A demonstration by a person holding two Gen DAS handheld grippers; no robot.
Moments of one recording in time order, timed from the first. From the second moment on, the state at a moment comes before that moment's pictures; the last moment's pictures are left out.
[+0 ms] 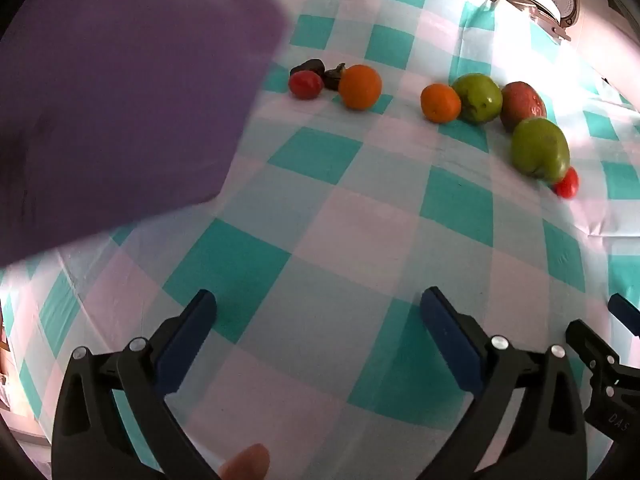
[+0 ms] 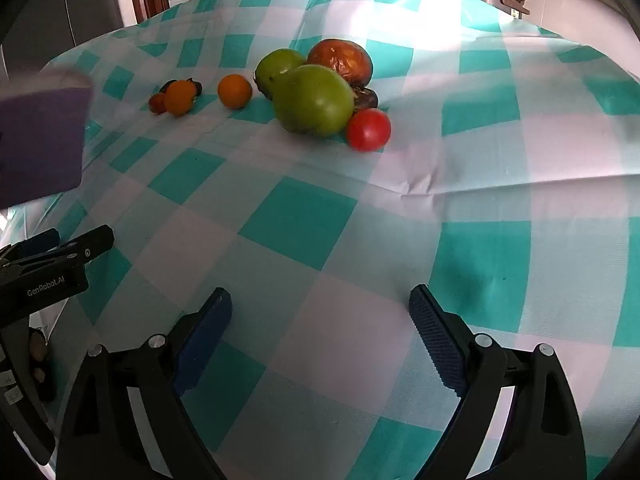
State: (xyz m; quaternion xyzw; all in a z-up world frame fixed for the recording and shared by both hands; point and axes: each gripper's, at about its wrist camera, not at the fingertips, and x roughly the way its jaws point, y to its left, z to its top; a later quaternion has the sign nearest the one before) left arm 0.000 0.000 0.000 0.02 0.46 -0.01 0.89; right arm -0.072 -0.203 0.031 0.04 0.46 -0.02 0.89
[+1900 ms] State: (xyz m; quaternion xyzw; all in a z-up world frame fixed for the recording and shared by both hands) left arm 0.000 0.000 -0.001 0.02 0.46 -0.01 0.89; right arm -0.074 -0.203 0.032 0.04 0.46 -0.03 0.89
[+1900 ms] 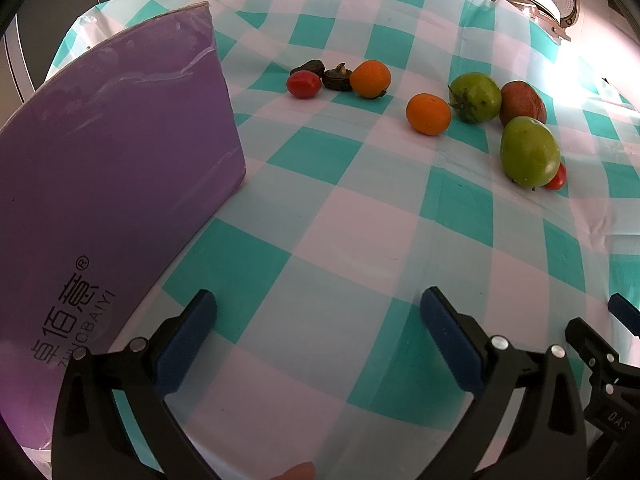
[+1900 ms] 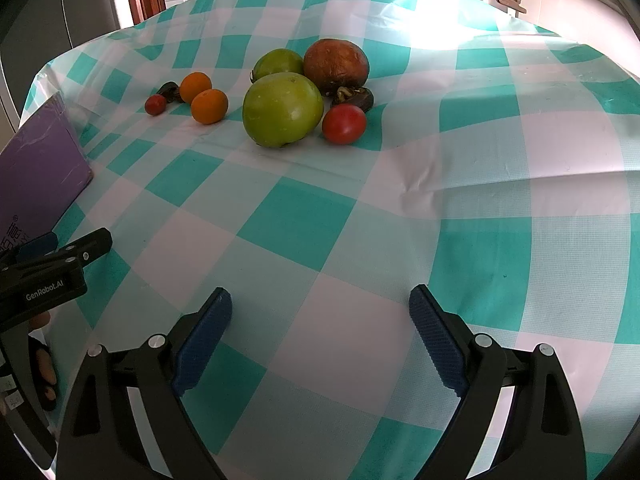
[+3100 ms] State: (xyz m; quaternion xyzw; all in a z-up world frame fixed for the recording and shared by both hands) left arm 0.000 0.000 -0.001 0.02 0.46 -0.01 0.89; right arm -0.012 -0.193 0.031 0.04 0.46 -0.02 0.89
